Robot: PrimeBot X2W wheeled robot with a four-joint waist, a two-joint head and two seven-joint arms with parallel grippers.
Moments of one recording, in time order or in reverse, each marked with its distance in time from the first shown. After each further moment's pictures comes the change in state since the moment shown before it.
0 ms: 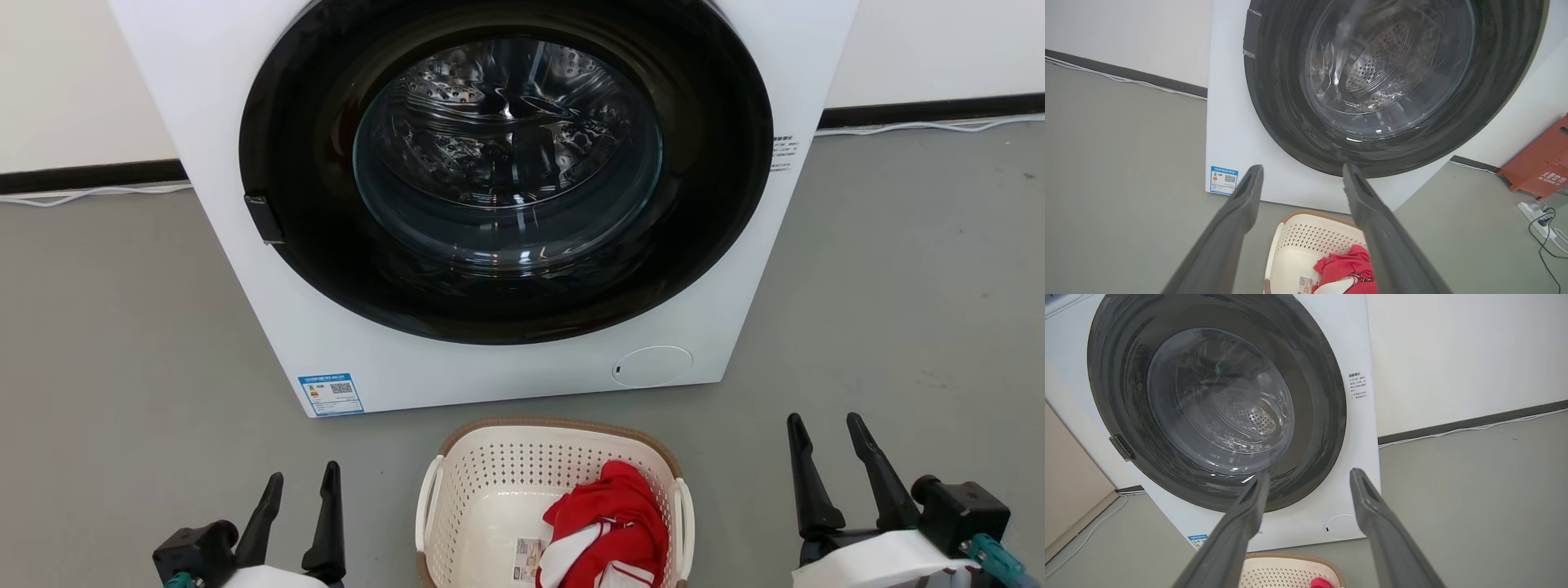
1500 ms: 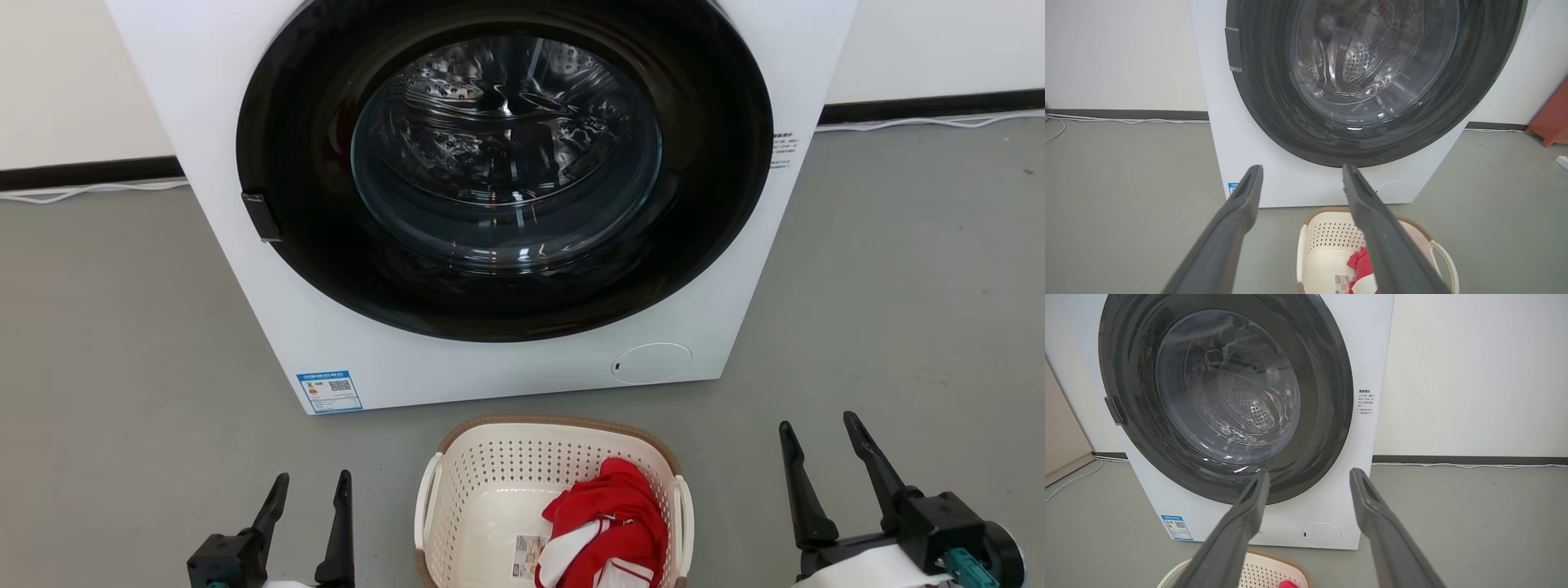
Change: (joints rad) left arm 0.020 0.002 -0.013 -0.009 0.231 0.011 -0.055; right arm 0.017 0.005 -0.016 -0.013 -0.235 0.001 -0.060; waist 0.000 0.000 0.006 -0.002
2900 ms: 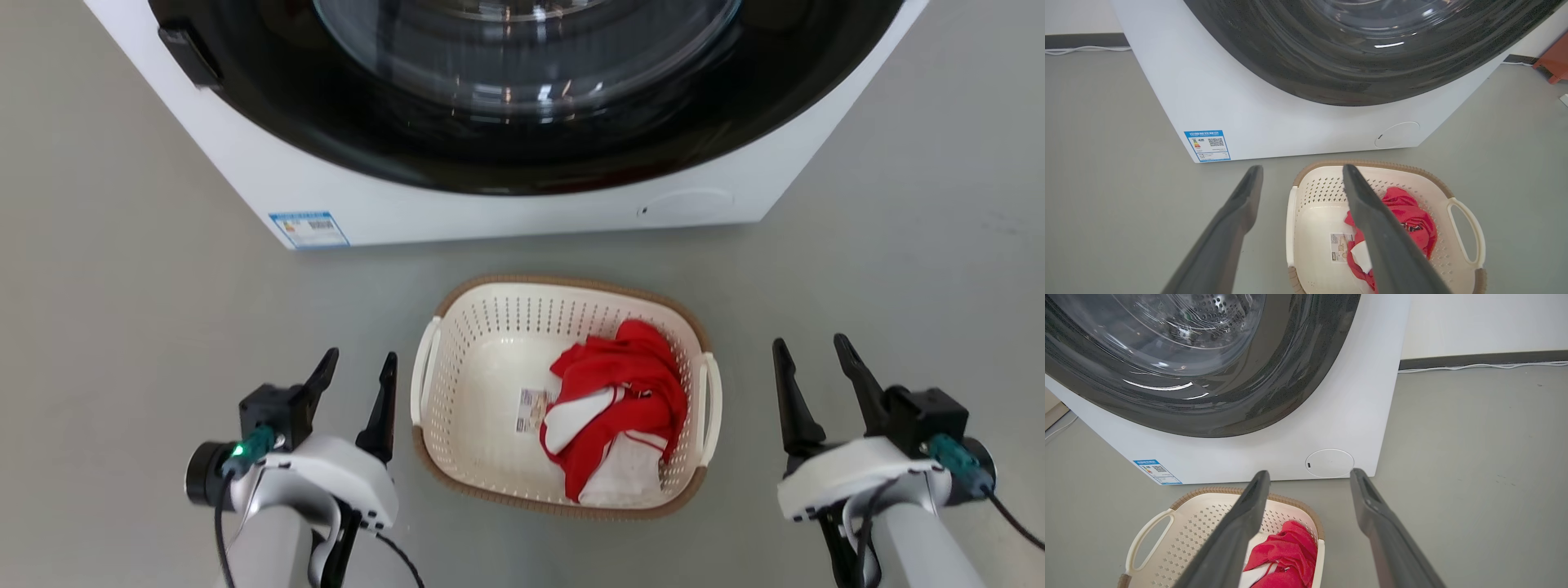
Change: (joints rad) left arm -0.359 -0.003 -0.059 0.290 0.009 -0.054 0.000; right arm -0.271 0.001 -0.013 0.271 0.071 0.000 -0.001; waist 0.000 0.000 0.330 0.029
